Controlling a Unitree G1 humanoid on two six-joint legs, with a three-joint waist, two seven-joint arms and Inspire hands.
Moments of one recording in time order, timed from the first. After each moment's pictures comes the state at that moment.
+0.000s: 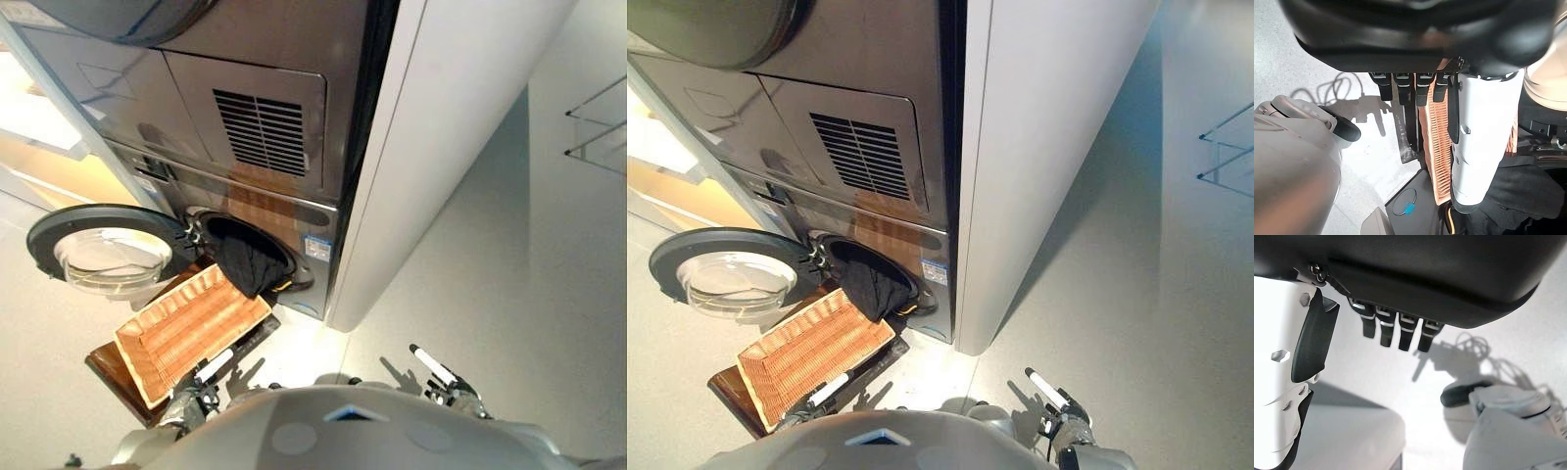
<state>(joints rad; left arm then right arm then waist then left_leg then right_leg) 0.06 0.16 0.03 1.39 -0.55 -0.14 0.02 0.02 -0.25 -0.10 1.43 0.60 -0.11 -0.02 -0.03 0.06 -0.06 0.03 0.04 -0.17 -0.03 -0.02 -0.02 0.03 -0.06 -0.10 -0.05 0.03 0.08</state>
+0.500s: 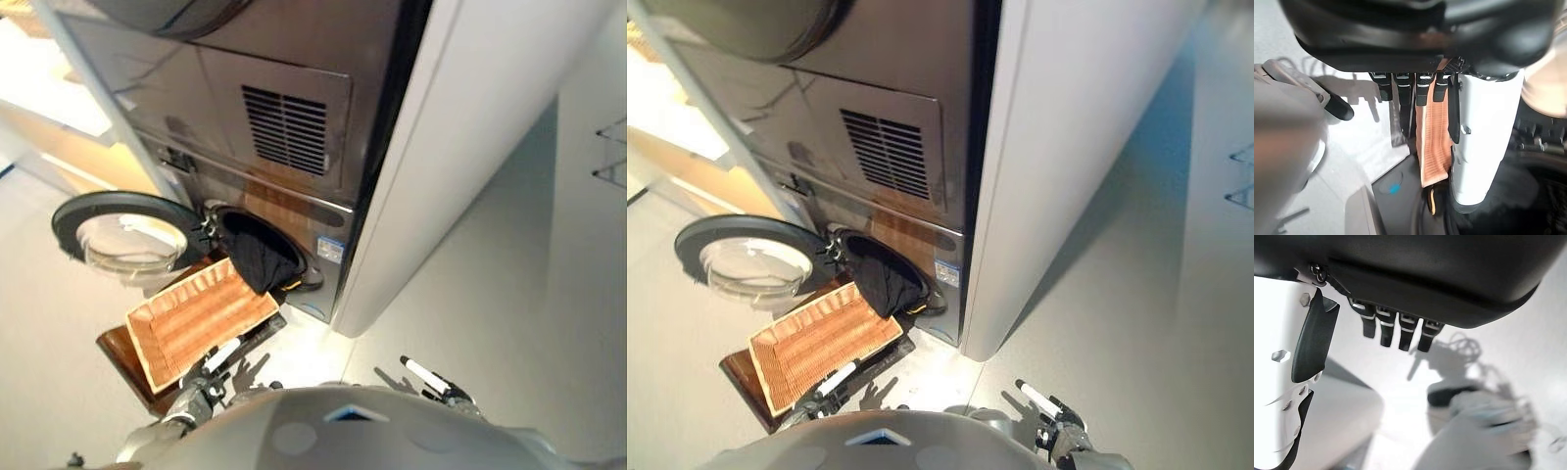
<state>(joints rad) -0.03 0.16 -0.08 1.34 -0.54 -0.14 -0.04 0.07 -0.23 0.00 1.47 0.54 -0.08 0.00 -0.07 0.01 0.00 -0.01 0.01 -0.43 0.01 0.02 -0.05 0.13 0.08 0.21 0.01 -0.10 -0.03</state>
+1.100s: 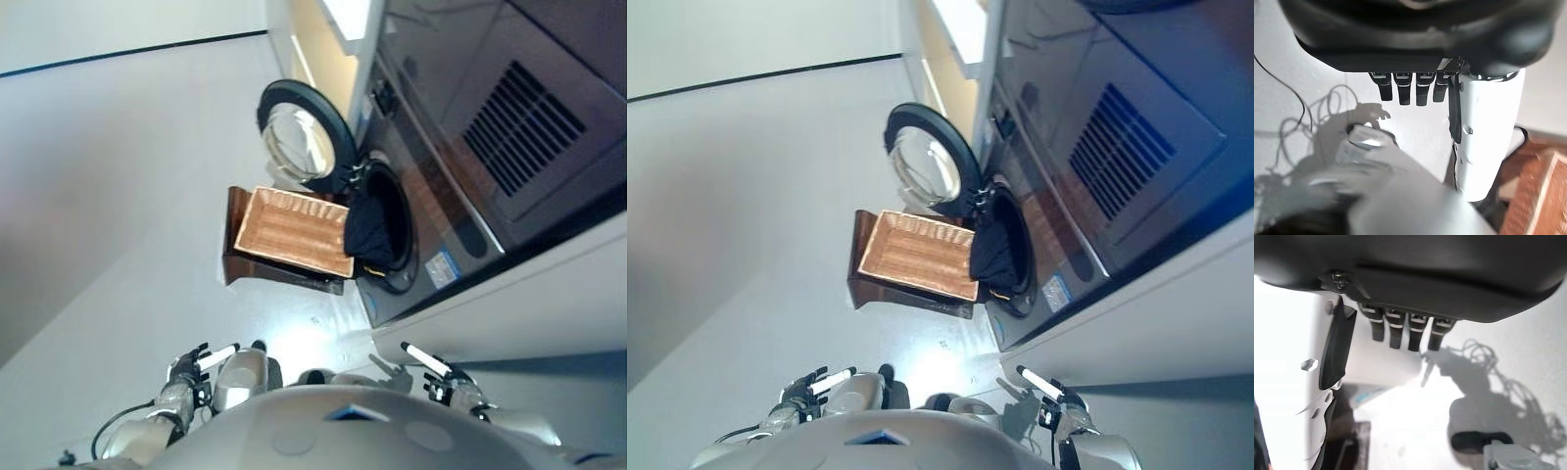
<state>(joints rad) 0.02 0.23 -0.09 1.38 -0.29 -0.16 0.02 -0.02 -0.29 0.01 1.46 0.54 -0.09 0.00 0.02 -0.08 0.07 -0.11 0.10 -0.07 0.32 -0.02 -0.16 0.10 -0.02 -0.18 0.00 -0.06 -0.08</state>
